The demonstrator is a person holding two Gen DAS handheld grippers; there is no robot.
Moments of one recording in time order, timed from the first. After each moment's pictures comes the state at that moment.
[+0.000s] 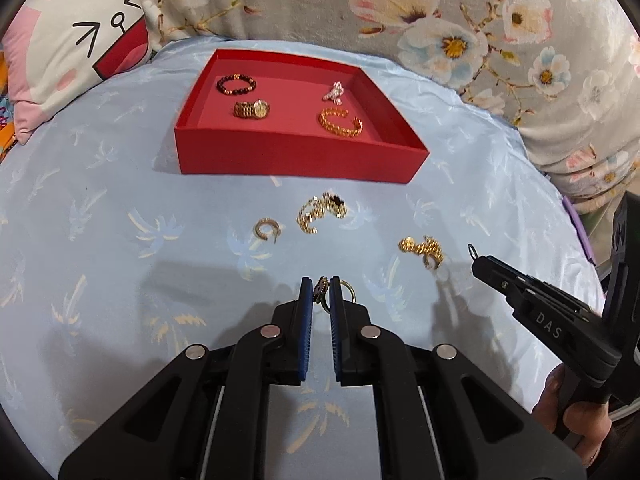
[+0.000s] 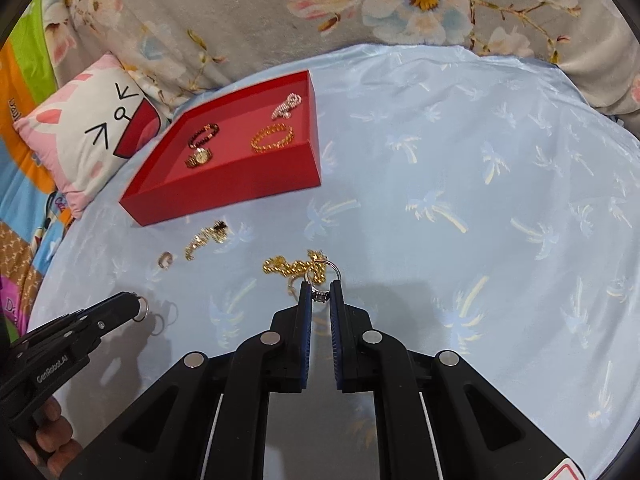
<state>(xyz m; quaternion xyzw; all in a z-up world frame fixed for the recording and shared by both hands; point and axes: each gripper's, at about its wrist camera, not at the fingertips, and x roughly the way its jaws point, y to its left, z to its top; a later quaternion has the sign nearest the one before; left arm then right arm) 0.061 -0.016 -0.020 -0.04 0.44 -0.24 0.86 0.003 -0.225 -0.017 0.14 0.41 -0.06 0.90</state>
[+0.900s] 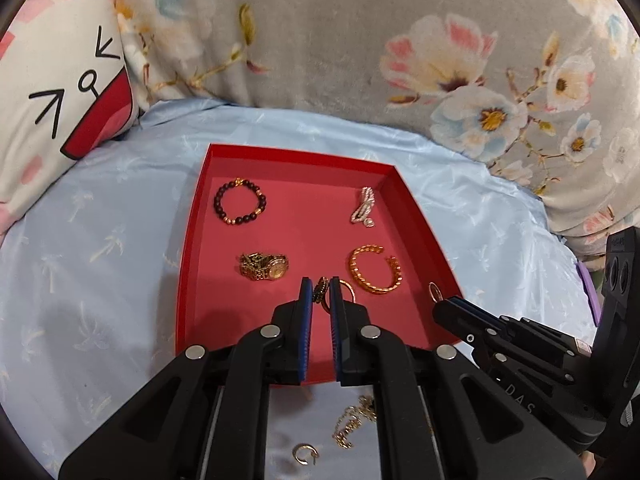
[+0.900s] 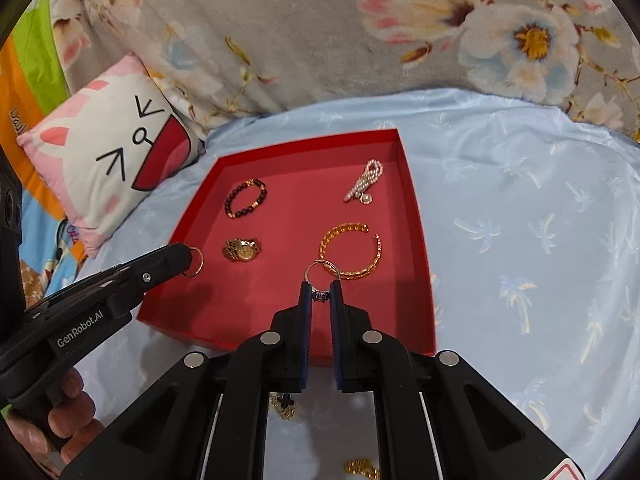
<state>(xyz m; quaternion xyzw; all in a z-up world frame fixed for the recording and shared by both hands) 0.216 -0.030 0.020 -0.05 0.40 -0.23 0.89 0.167 -0.197 0.014 0.11 0.41 0.01 0.91</state>
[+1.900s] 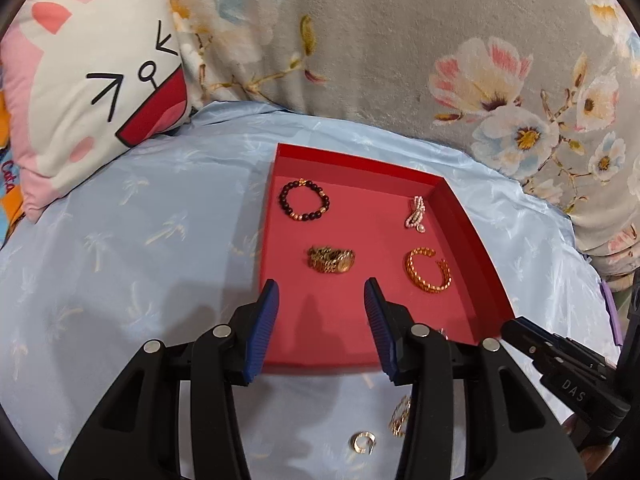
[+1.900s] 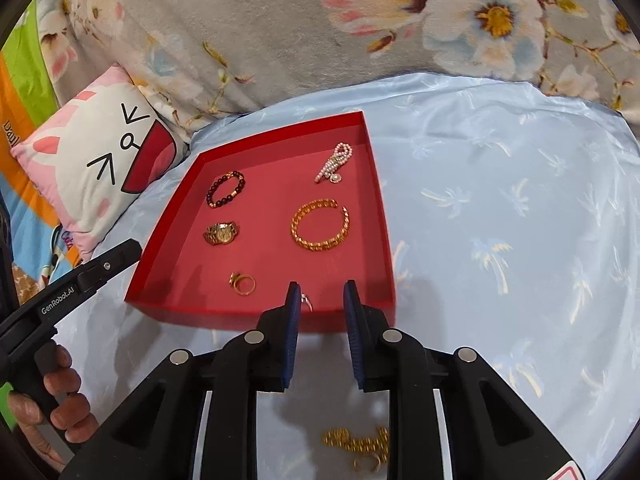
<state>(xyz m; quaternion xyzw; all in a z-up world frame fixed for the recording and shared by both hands) 0.197 0.016 0.015 -0.06 0.38 -0.16 0.91 0.127 -0.216 0.006 0.14 0.40 -0.02 0.90</state>
